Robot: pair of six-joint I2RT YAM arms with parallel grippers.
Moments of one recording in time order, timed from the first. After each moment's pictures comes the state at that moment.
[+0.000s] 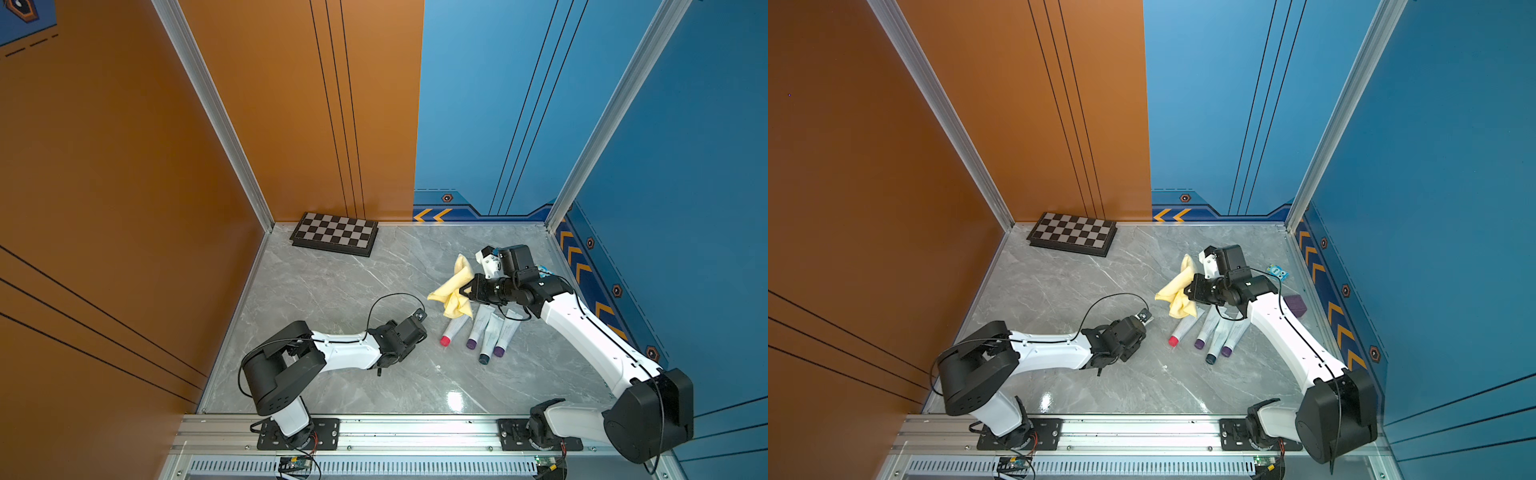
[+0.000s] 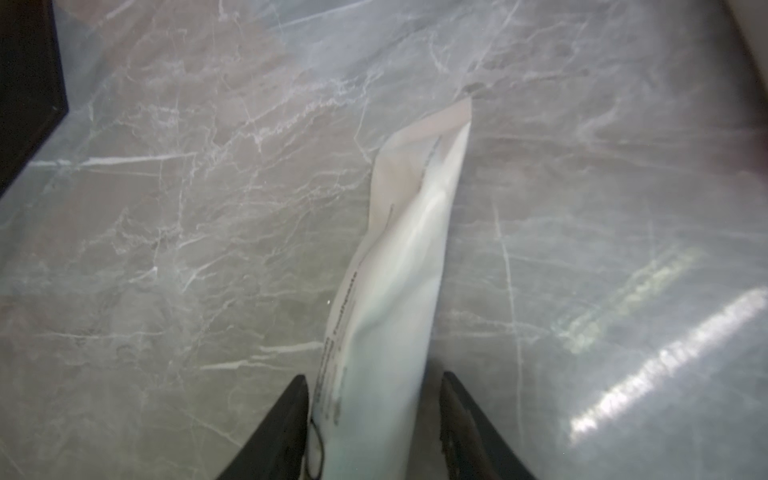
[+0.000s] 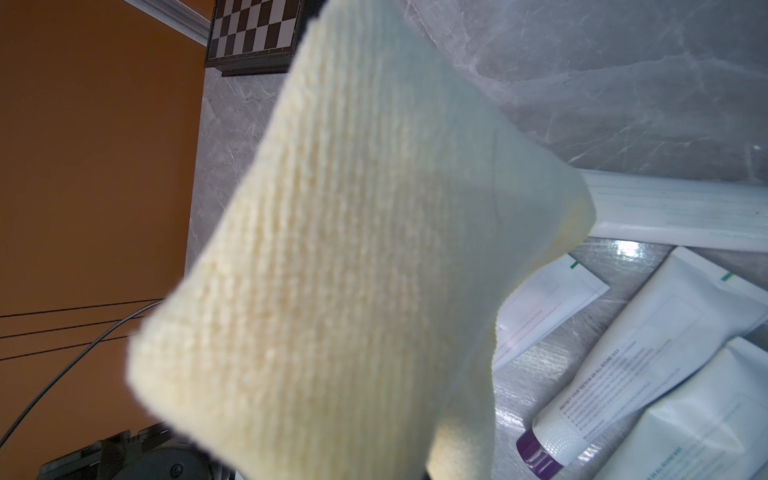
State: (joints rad) left arm -0.97 1.68 0.80 -0.13 -0.47 -0.06; right arm 0.31 1.31 1.08 -0.63 -0.44 0.49
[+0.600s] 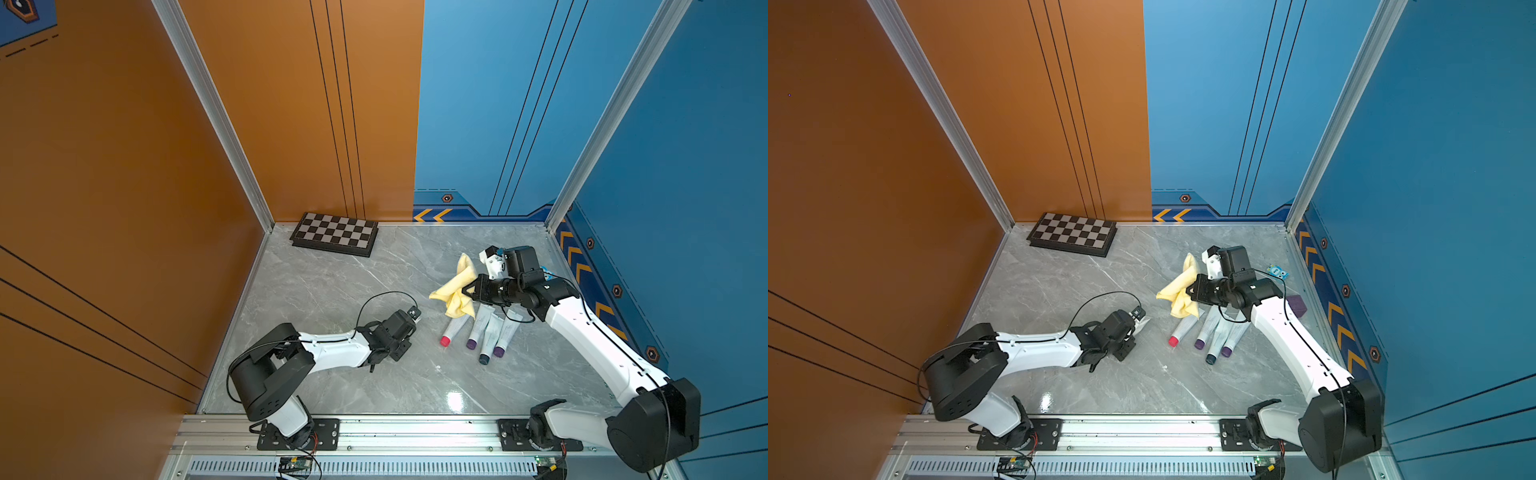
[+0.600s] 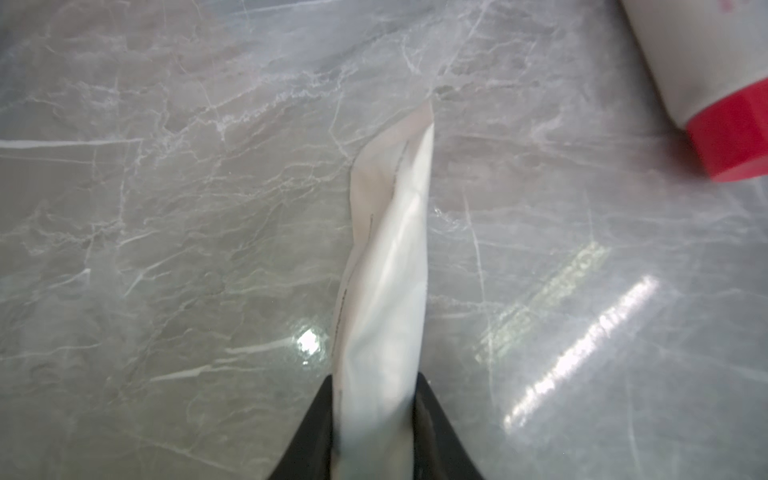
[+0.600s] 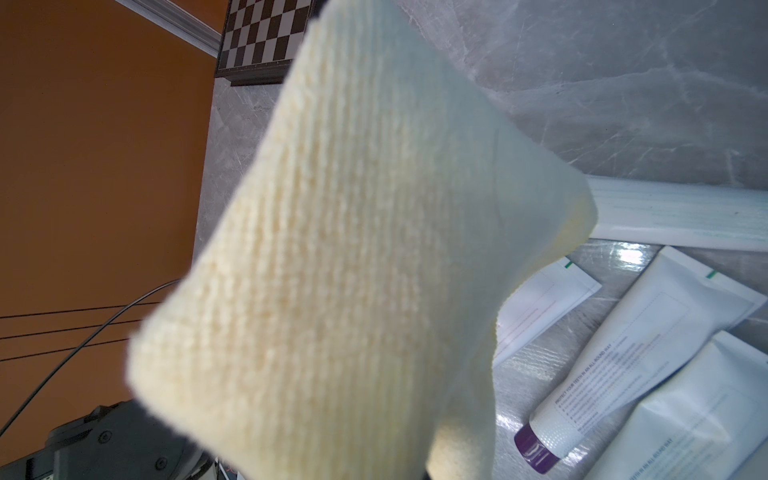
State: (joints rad) left arm -0.84 1.55 0.69 -0.08 -0.17 -0.06; right arm 0.30 1.27 1.06 -0.63 -0.44 0.49
